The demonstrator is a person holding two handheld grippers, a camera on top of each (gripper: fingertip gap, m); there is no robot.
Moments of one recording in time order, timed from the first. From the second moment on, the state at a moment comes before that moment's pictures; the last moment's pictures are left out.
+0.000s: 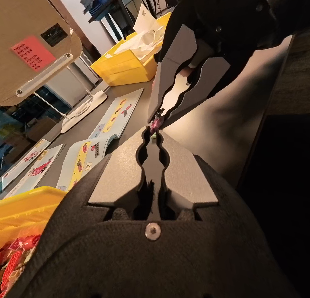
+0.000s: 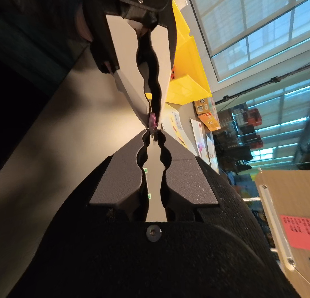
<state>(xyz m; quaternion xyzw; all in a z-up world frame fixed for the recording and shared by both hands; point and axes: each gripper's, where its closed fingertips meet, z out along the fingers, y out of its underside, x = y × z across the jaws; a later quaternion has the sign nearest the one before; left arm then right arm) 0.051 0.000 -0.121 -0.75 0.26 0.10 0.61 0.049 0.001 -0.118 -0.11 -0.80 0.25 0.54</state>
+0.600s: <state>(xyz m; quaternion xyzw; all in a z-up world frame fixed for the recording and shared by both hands) 0.064 -0.011 -0.127 -0.74 0.32 0.11 0.58 0.061 -0.011 -0.131 -0.11 -0.85 0.30 0.43</state>
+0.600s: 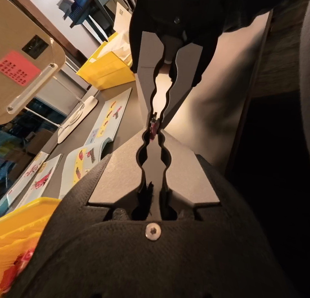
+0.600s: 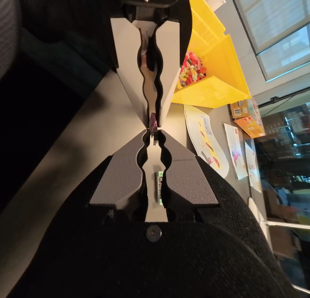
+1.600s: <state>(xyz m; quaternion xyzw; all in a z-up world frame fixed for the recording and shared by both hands) 0.061 -0.005 -0.131 -0.74 0.31 0.13 0.58 0.058 -0.001 -0.134 0.00 -0.85 0.12 0.51</state>
